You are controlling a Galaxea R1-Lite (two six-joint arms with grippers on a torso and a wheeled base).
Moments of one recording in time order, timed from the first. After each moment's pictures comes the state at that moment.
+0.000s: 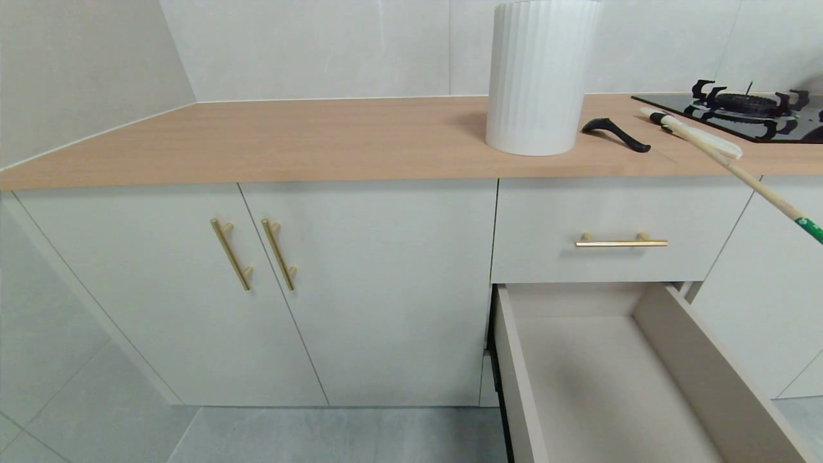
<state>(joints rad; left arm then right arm) 0.00 0.00 0.00 0.00 0.03 -0.01 0.25 0.89 -0.90 0.28 0.00 0.09</state>
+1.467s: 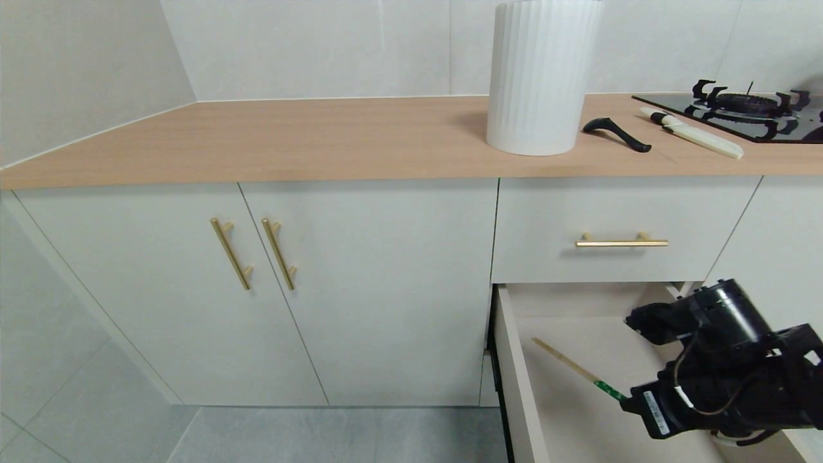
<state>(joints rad) 0.00 0.00 0.00 0.00 0.03 -0.01 0.40 1.66 -0.63 -0.06 -0.01 0.13</state>
